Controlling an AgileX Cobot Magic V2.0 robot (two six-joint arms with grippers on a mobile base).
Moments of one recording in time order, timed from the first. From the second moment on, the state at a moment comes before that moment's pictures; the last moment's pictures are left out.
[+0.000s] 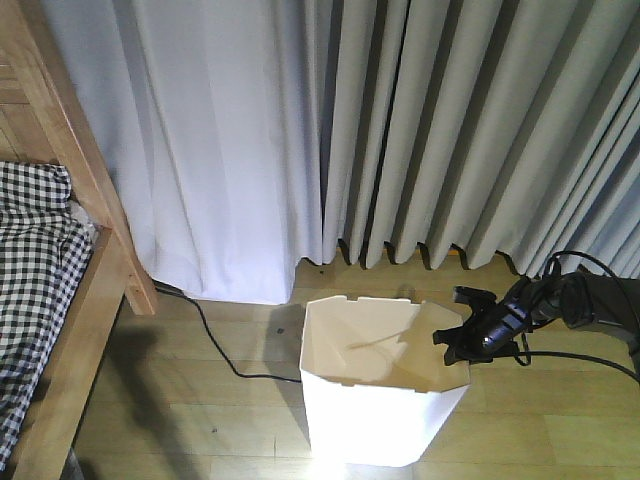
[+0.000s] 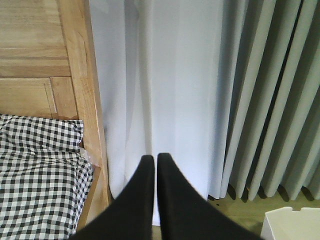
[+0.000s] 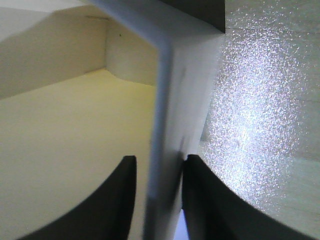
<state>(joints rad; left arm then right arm) 0.00 -0.01 0.03 -0.02 0.27 -0.02 -0.14 3.19 -1.99 0.59 0.59 -0.69</state>
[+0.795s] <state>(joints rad) 0.00 -0.01 0.03 -0.02 0.27 -0.02 -0.14 3.14 -1.96 0.59 0.54 -0.70</state>
